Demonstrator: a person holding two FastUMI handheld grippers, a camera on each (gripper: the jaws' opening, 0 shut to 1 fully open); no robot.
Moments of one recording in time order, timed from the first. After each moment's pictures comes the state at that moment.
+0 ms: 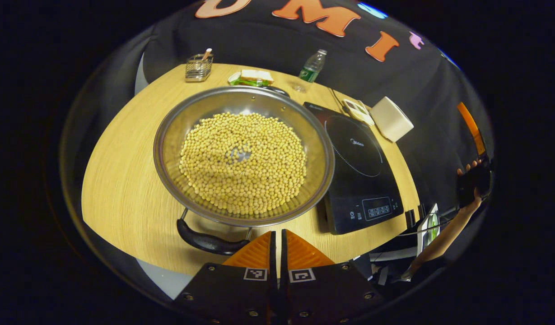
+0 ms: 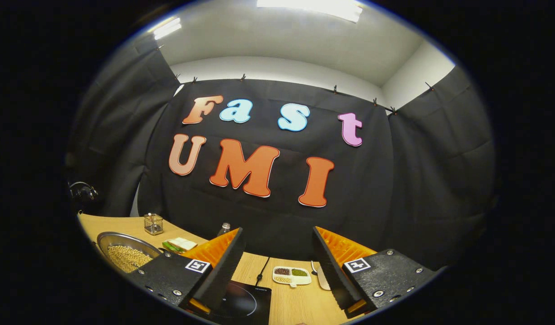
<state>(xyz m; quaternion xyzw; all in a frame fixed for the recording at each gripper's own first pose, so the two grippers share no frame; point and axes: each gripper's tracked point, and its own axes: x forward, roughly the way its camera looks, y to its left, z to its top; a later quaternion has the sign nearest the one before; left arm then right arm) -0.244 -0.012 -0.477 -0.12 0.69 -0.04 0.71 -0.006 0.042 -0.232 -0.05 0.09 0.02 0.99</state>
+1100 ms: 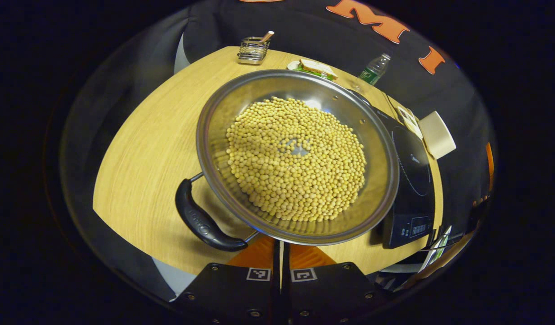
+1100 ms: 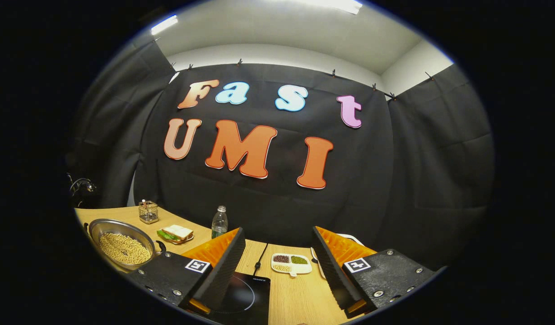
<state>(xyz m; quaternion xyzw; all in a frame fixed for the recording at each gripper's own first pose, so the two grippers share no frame) -0.231 0.066 -0.510 -0.07 0.71 0.08 0.69 0.000 0.040 -0.285 -0.05 0.14 0.01 0.99</state>
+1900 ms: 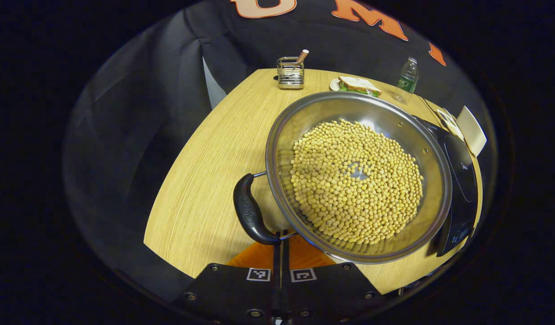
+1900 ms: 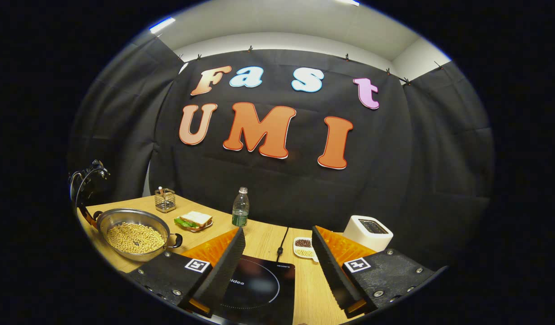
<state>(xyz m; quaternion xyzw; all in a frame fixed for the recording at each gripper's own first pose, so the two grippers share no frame) -0.189 0.149 -0.512 0.06 0.66 0.15 0.73 -0.014 0.093 -0.333 -0.02 0.20 0.06 0.98</state>
